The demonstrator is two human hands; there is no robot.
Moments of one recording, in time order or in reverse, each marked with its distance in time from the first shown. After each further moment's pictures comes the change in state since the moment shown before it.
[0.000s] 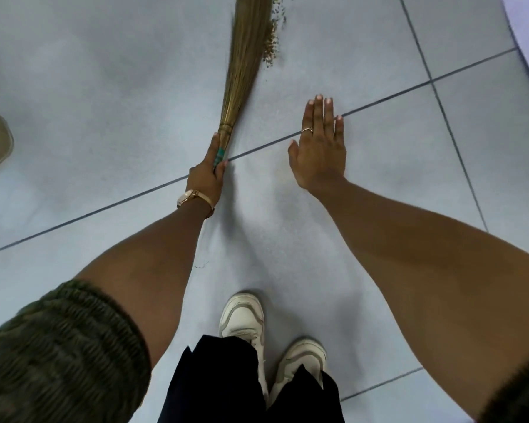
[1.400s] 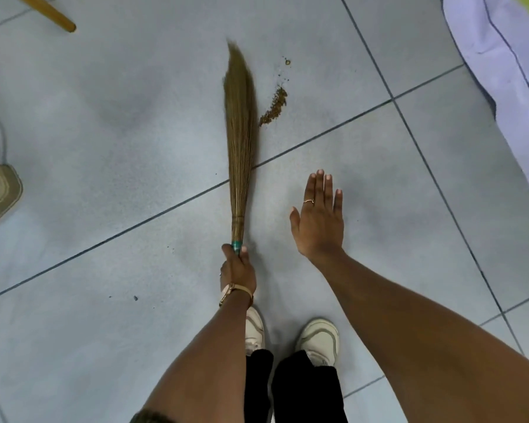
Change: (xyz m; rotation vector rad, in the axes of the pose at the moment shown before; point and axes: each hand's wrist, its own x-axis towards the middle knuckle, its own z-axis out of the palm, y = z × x) left_hand -0.139 0.043 0.045 -0.097 -0.131 -0.514; right_hand -0.087 0.024 -0.008 0.059 -0.171 0.163
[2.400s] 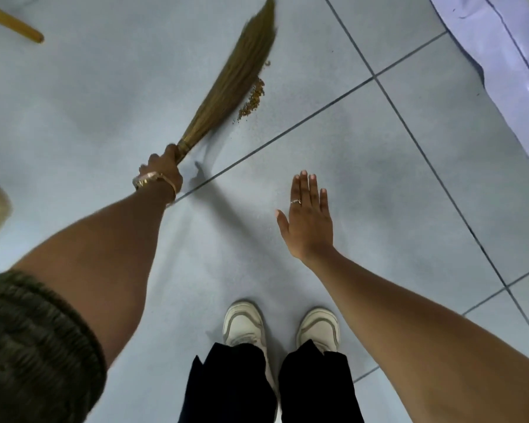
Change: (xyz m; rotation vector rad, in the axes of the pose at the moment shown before) left_hand 0.122 0.117 -0.127 0.713 0.094 0.335; right_hand -0.013 0.015 0.009 0.087 -0.079 -0.042
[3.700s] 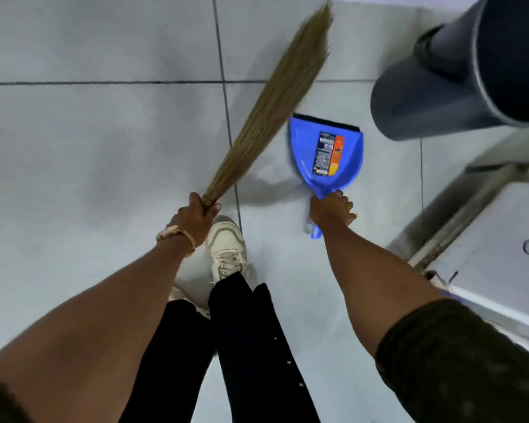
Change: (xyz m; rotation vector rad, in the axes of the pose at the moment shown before) left_hand -0.365 0.245 0.246 0.504 -0.536 0.920; right_hand -0.403 0.279 0.163 0.876 -0.165 1.703
